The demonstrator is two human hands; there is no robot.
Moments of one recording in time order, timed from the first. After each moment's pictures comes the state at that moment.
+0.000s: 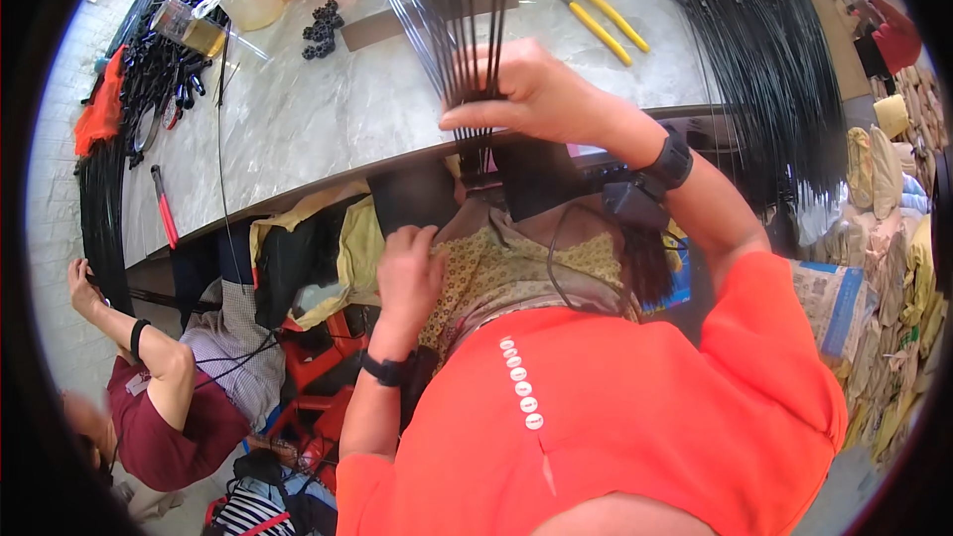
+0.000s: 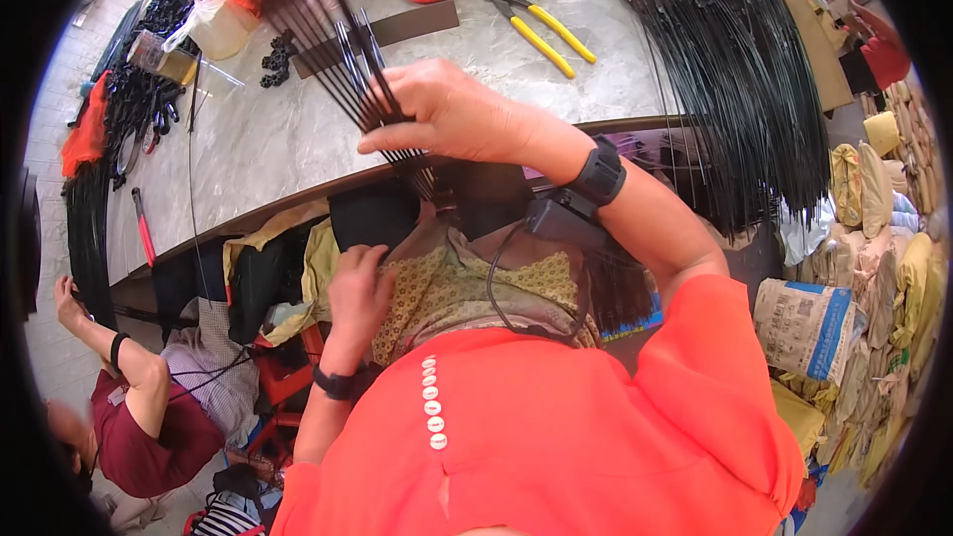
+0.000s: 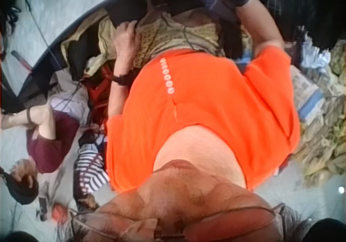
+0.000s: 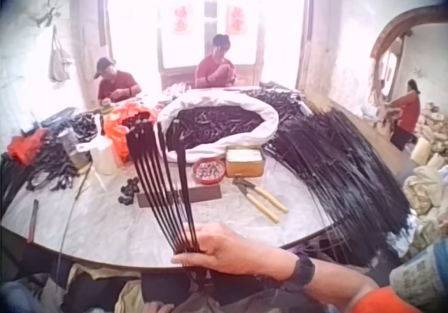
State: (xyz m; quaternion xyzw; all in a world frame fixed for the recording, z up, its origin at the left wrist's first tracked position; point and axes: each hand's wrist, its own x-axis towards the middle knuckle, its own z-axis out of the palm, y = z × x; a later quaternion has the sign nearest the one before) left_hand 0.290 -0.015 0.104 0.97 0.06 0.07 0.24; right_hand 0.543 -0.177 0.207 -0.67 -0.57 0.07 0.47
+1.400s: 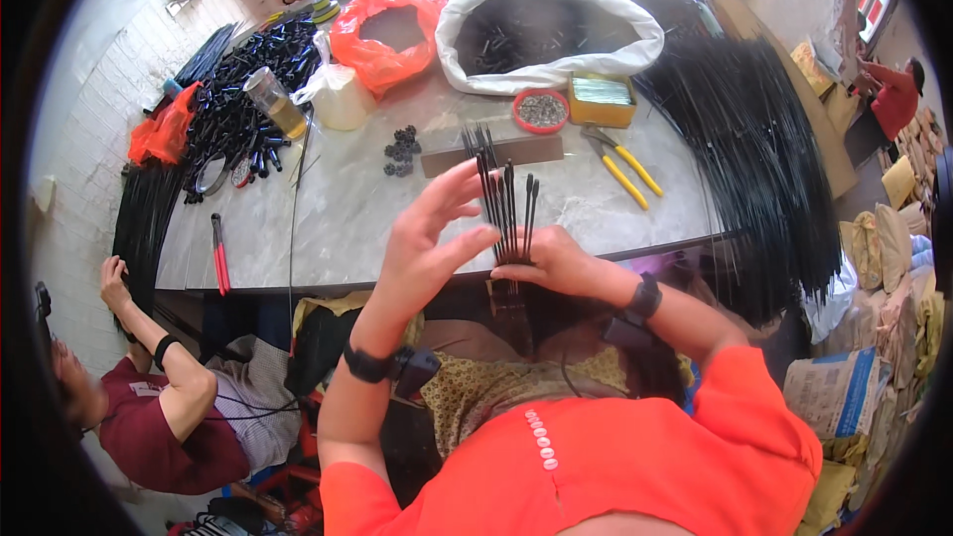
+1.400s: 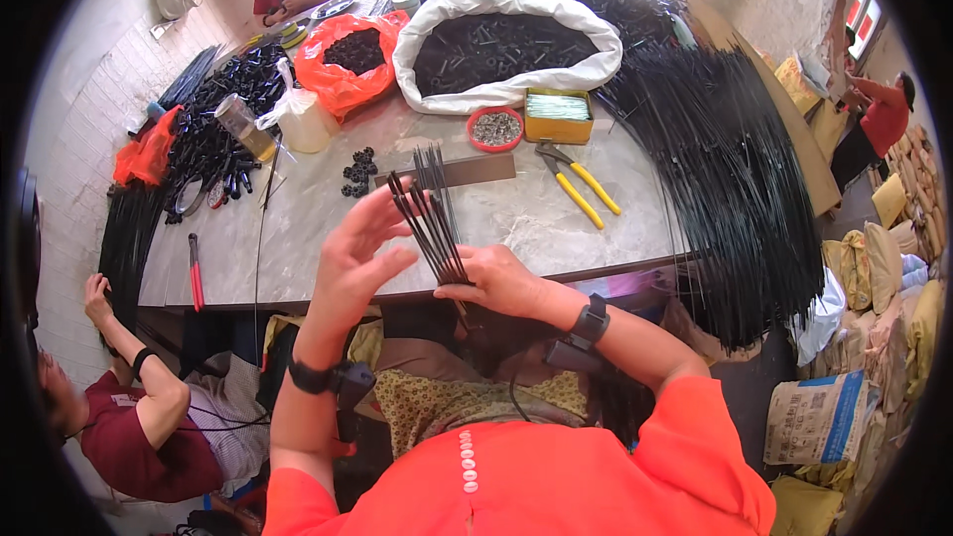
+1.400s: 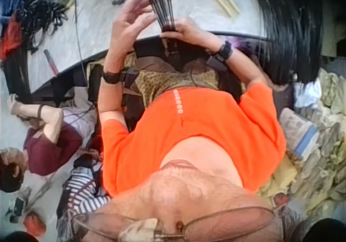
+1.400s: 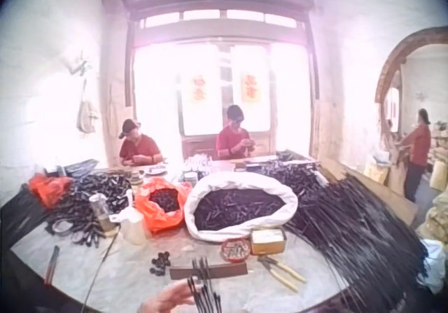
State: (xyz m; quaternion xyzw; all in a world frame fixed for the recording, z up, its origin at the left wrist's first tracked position) left_hand 0.425 0.010 0.274 0.74 -0.05 0.20 0.64; right_hand 0.523 -0.166 0.166 -0.71 -0.55 0.06 0.43
